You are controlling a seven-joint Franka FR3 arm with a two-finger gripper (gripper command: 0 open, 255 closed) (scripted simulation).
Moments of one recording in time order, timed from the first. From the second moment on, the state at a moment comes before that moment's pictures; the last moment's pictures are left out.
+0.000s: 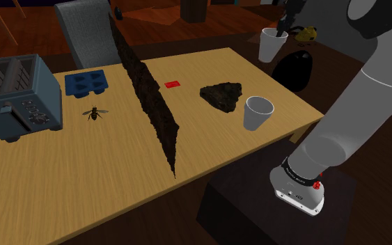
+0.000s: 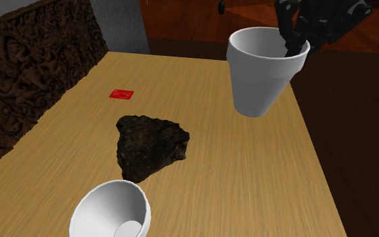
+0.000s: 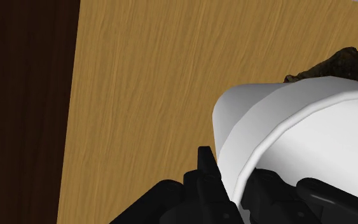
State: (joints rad) arm -0.11 0.05 -0.75 -1.67 0.11 1.70 -0.76
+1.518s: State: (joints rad) arm -0.19 0.19 -0.78 -1.20 0.22 1.33 -0.80
